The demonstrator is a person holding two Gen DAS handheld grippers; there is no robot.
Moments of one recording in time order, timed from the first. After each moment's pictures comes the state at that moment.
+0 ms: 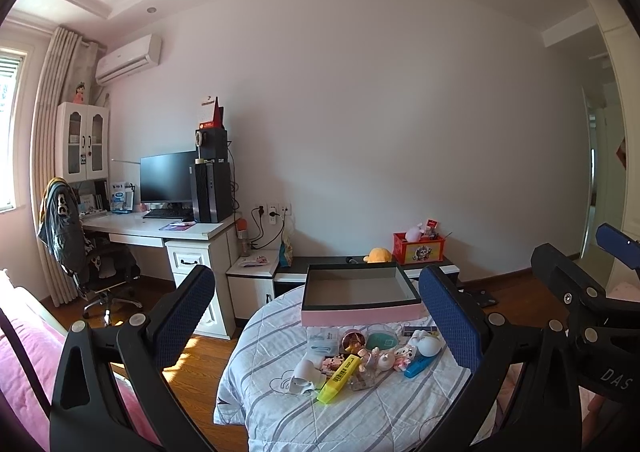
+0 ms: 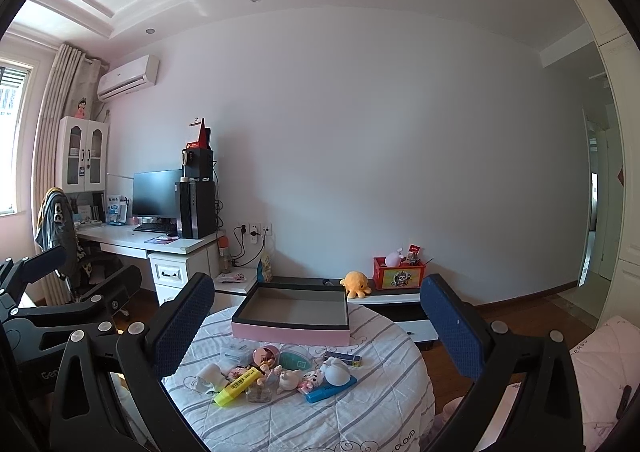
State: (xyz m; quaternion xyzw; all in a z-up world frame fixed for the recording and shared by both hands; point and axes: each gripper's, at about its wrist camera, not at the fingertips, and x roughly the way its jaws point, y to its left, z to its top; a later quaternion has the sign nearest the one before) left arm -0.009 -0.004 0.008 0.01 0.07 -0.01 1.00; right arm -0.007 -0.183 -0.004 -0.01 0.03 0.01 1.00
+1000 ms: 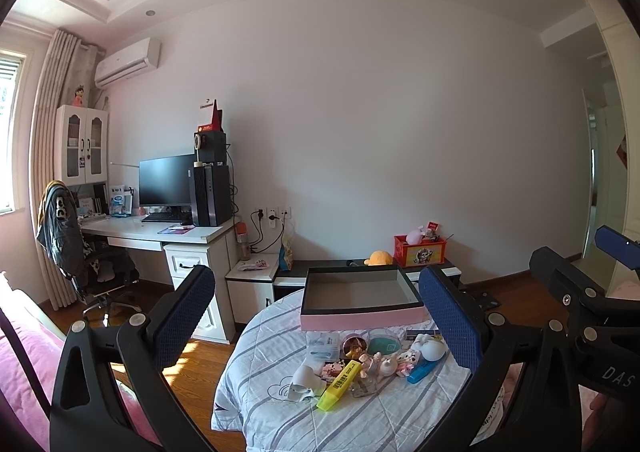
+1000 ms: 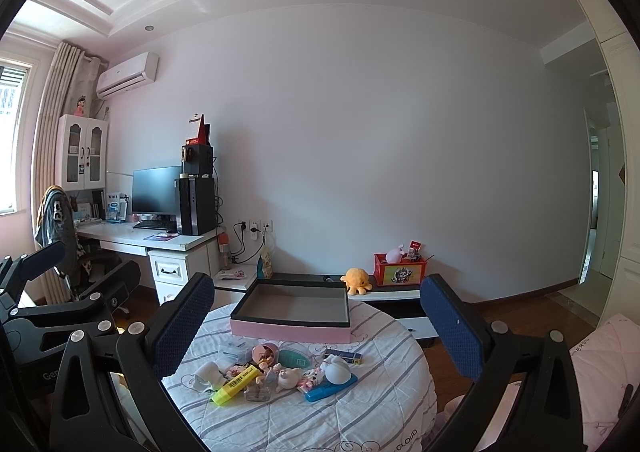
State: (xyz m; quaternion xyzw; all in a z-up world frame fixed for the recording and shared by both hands) left arm 0.004 -0.005 0.001 0.01 0.06 -0.01 1.00; right arm 0.001 -0.183 -0.009 0.00 0.04 0.01 1.00
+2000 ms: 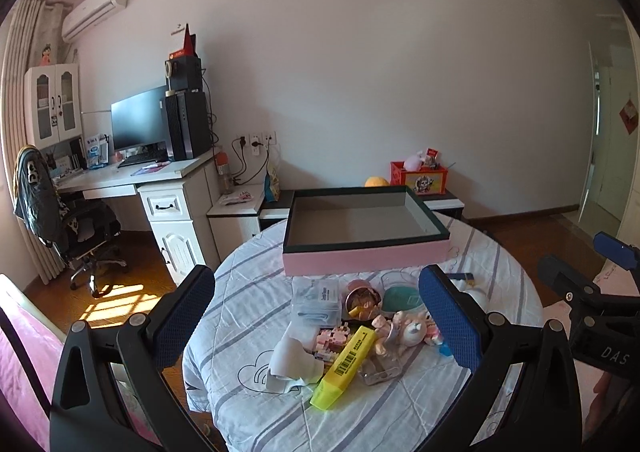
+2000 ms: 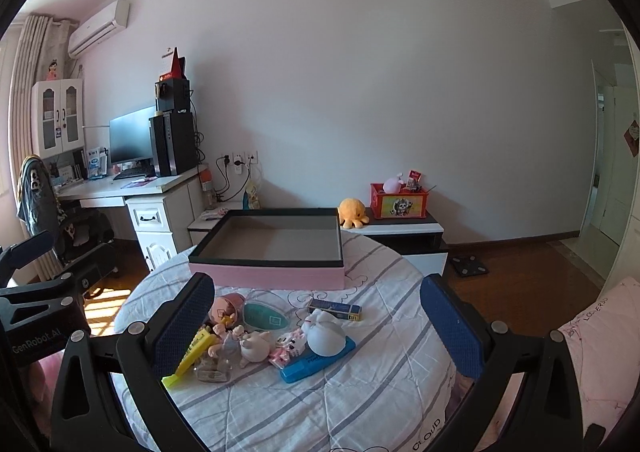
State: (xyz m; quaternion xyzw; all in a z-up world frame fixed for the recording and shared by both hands) left arm 0.158 -0.011 -0.108 0.03 0.20 -0.03 0.98; right arm 0.144 -0.216 -0.105 0.01 0.19 -0.01 0.98
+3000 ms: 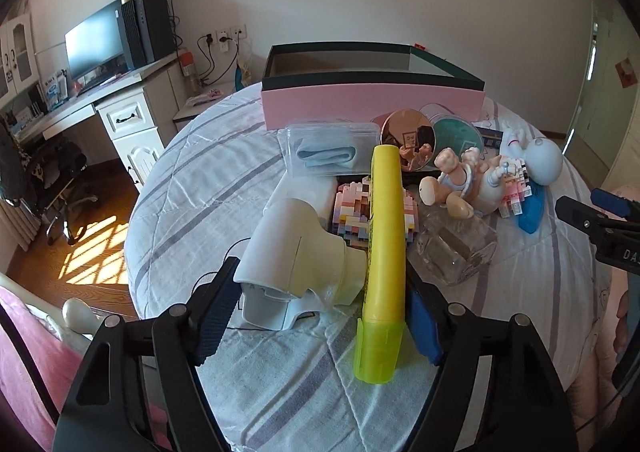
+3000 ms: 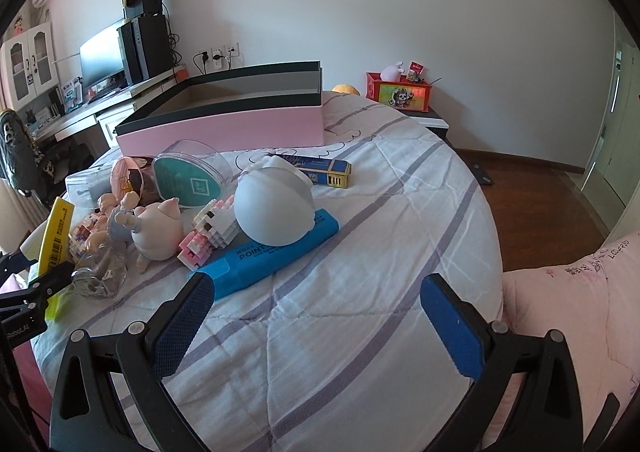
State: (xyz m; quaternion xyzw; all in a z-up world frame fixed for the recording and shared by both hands) left arm 0.223 0.014 -0.246 0.04 0.37 -0.08 0.93; right arm 0.222 -0.249 -0.238 0.03 0.35 -0.01 0.94
